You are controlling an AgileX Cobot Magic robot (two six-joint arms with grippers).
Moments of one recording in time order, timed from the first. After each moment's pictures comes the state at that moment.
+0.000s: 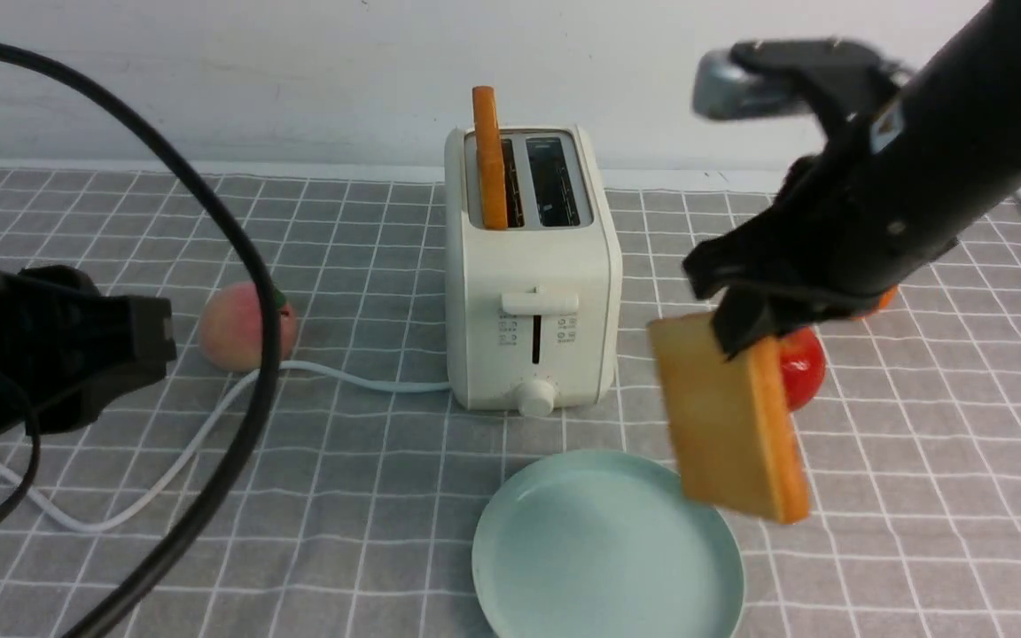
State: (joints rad) right arm 0.46 1.60 -1.49 0.27 1.08 0.01; left arm -0.54 0.91 -0.98 0.20 0.85 -0.71
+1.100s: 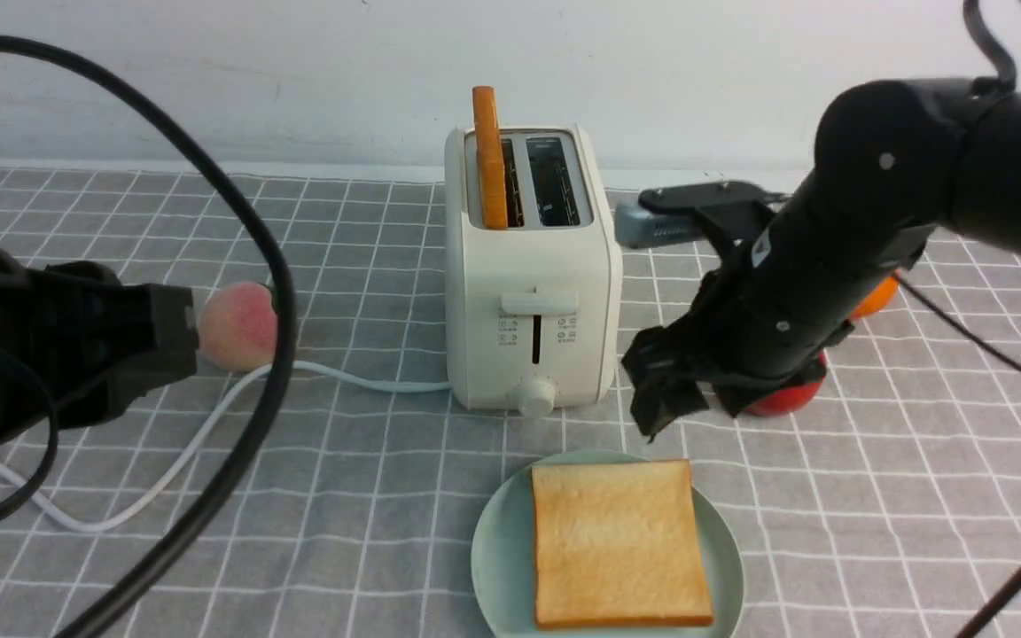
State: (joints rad) right arm 0.46 1.71 -1.45 0.15 0.98 0.00; left arm -0.54 0.91 -0.98 0.17 0.79 -0.71
